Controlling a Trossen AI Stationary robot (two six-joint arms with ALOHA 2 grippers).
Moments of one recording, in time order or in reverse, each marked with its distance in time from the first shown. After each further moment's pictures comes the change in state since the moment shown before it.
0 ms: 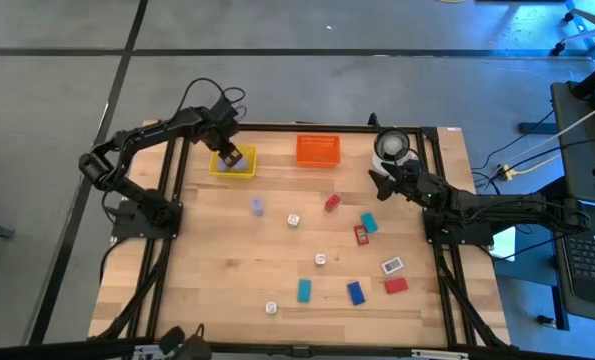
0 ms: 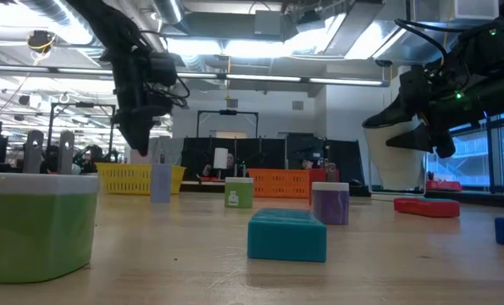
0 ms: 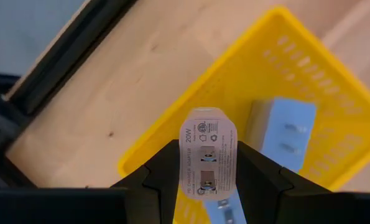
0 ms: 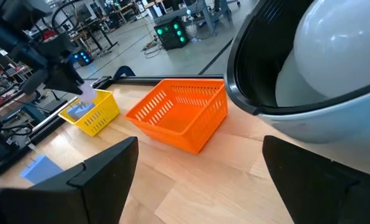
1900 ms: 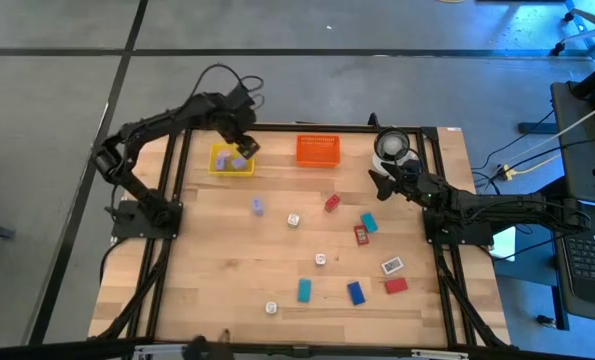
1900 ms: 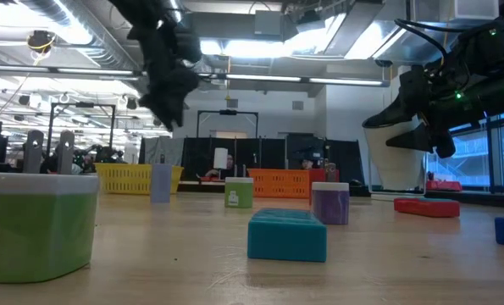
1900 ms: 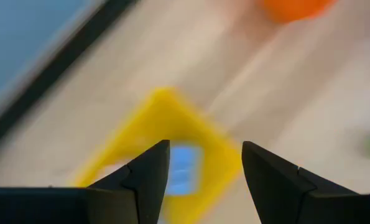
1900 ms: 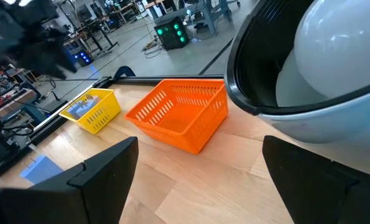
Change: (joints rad) left arm -0.143 0.102 0.320 -0.174 0.156 -0.203; right arm 0.000 0.000 0.000 0.000 -0.001 0.002
